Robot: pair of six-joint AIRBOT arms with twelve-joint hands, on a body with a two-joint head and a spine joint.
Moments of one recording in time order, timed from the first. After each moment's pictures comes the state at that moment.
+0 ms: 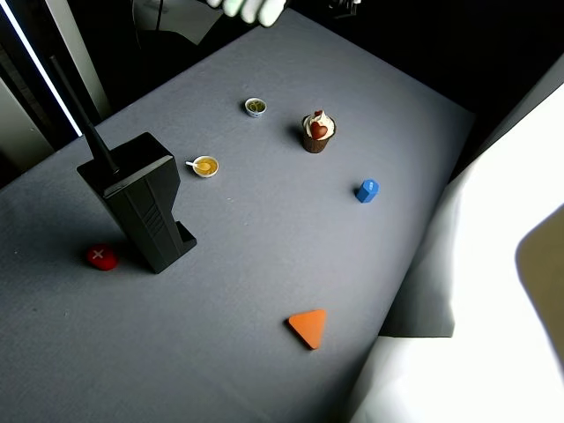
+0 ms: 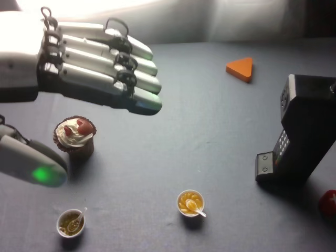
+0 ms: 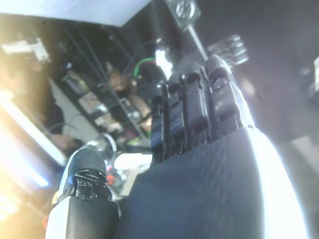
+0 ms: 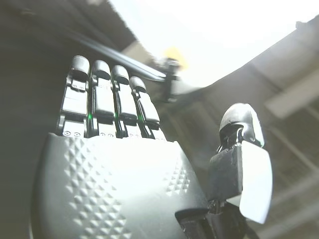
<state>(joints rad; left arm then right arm) 0.19 -0.38 1.17 1.37 -1.15 -0.37 -0.81 -0.54 0.51 0.91 1.46 -0.30</state>
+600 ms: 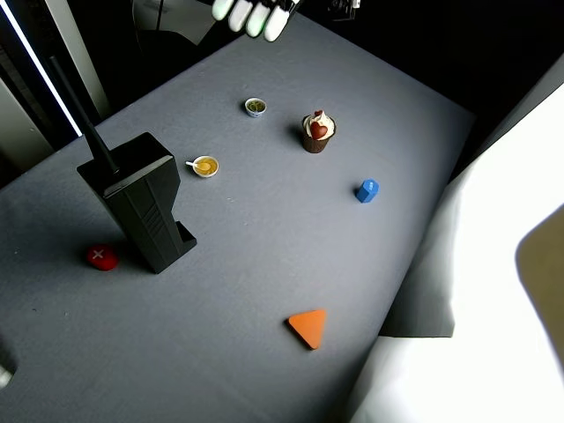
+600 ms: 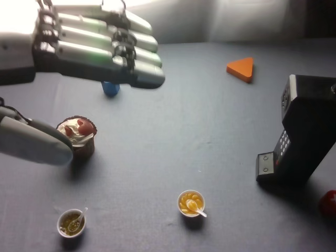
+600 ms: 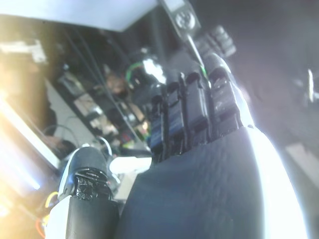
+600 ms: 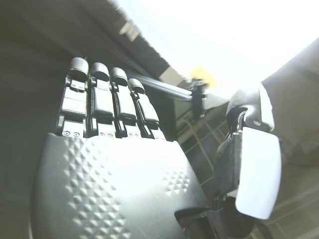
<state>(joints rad) 0.19 -0.38 1.18 1.27 -1.17 -0.28 -0.77 -0.56 0.46 0.80 1.36 -0.16</state>
